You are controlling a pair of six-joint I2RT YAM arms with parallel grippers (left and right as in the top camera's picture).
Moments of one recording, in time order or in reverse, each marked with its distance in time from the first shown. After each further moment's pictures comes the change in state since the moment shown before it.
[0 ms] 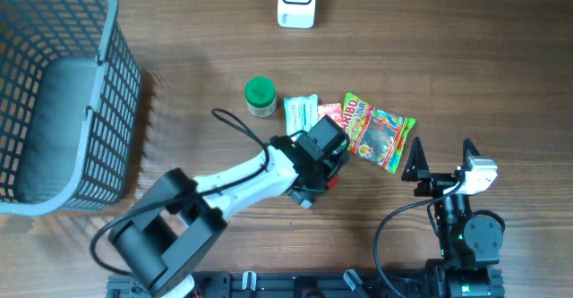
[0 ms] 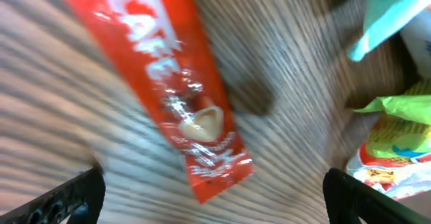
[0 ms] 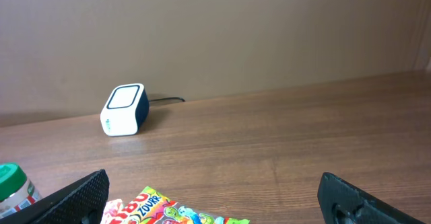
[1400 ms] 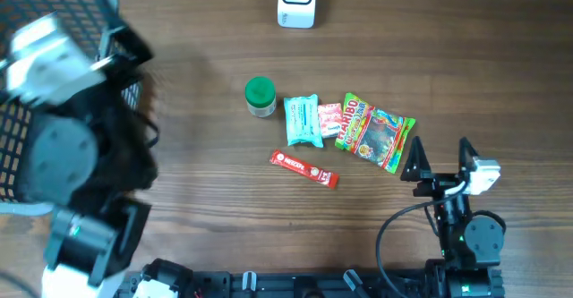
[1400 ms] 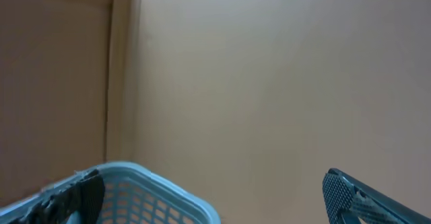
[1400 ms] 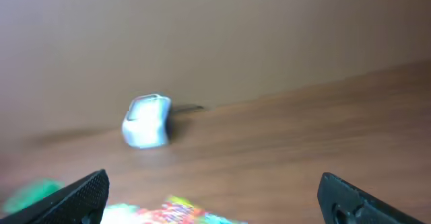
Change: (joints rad) left arm 0.528 -0.898 0.156 0.449 -0.959 1.713; right arm 0.000 0.000 0.000 0.052 -0.080 0.152
